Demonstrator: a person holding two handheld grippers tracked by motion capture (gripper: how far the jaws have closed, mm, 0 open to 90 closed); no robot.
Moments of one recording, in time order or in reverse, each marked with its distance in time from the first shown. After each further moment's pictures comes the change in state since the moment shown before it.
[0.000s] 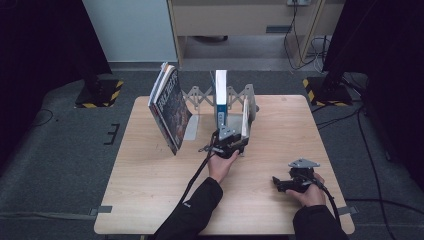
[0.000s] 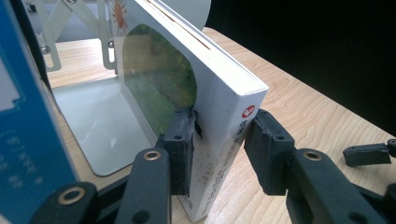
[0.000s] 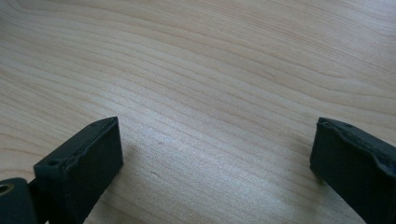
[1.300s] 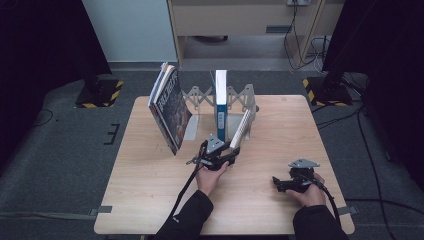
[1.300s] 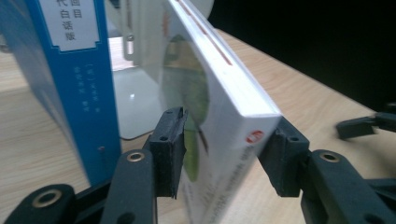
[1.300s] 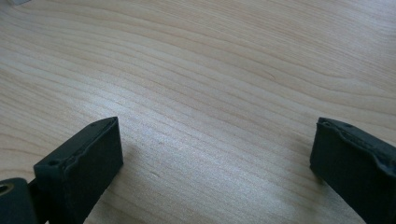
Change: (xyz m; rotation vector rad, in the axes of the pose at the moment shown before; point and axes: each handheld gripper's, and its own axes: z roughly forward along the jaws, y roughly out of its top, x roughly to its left) left arm 0.000 -0.026 -0.047 -0.034 -0.007 0.016; right arm 0.000 0.000 0.000 -0.001 0.000 -0.001
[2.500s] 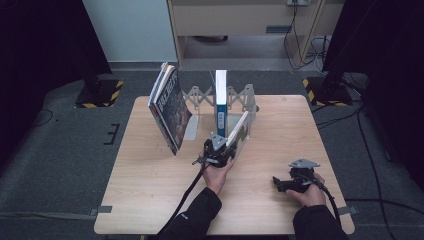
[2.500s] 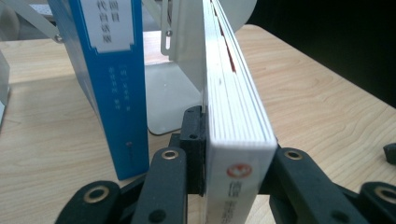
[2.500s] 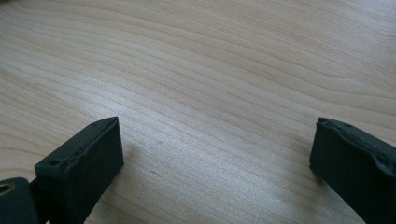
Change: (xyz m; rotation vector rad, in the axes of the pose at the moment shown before) left arm -0.012 0.006 0.012 0.028 0.213 -0.045; right arm 0.000 0.000 0.000 -0.001 0.001 -0.002
